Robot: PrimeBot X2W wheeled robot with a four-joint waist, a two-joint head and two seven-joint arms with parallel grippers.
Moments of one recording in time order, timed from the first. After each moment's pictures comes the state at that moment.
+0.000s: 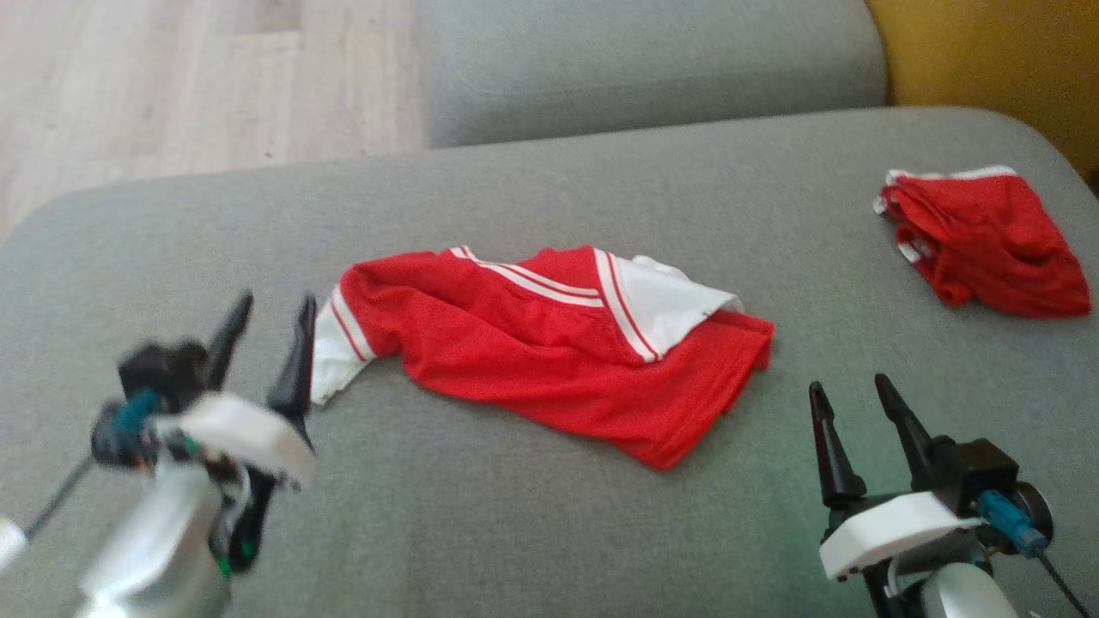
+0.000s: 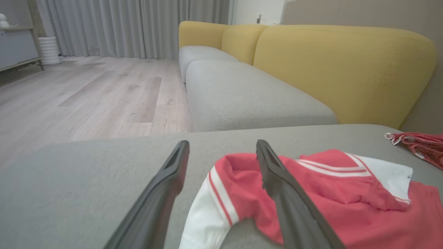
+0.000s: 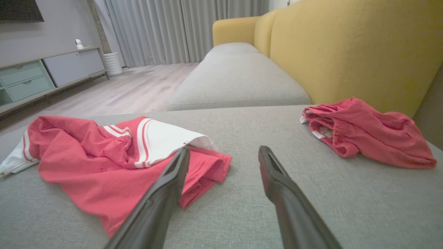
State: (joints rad) left arm -0.48 0.40 -0.63 0.61 -0.76 -0.05 -0.21; right arm -0.01 -0.05 0.04 0.29 0.09 0.12 -0.17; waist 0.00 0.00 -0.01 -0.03
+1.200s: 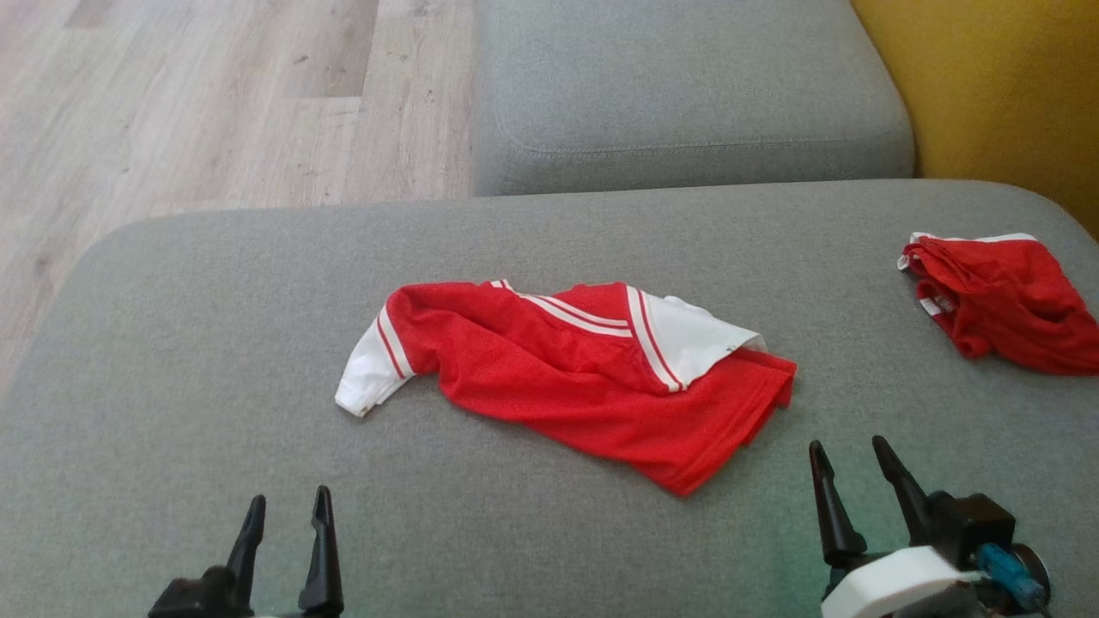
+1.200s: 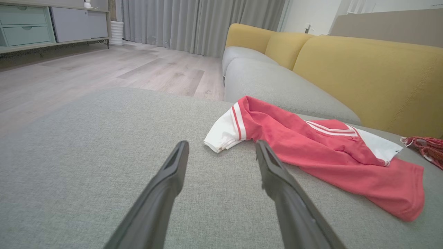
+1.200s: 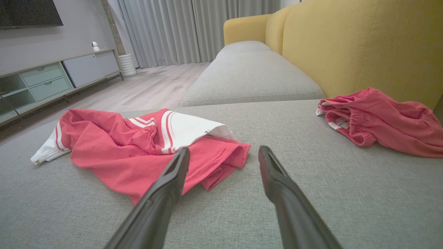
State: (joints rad) left arm 0.11 0.34 -0.45 0.16 -0.65 0.21 -0.25; right arm 0.09 -0.05 0.05 0.29 0.12 0.12 -0.17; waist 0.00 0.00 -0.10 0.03
